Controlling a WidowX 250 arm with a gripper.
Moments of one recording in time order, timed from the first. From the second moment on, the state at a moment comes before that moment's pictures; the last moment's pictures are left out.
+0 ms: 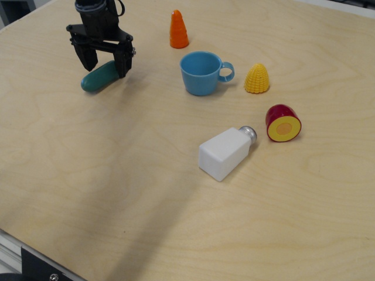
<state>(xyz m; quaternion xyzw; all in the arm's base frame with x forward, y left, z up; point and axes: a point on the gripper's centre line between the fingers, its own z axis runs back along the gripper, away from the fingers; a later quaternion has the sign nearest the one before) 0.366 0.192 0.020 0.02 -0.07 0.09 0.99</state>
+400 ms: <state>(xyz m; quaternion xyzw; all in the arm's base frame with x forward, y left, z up) 0.376 0.189 0.011 0.01 -0.07 0.08 0.99</state>
